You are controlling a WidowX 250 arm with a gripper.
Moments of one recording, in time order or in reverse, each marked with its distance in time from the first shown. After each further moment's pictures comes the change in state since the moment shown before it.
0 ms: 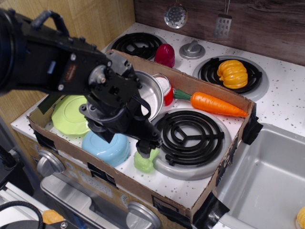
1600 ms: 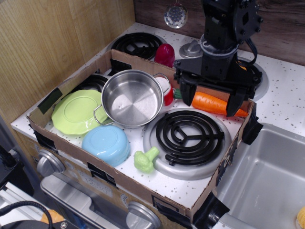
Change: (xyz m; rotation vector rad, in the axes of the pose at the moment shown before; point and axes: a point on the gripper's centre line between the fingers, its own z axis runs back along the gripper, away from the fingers) arm 0.087 -0.083 -0.013 0.003 0.161 0.064
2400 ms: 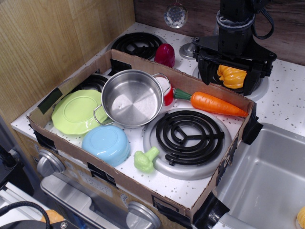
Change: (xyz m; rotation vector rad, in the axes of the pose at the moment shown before) arm 0.043 -0.013 0.000 -0.078 0.013 -0.105
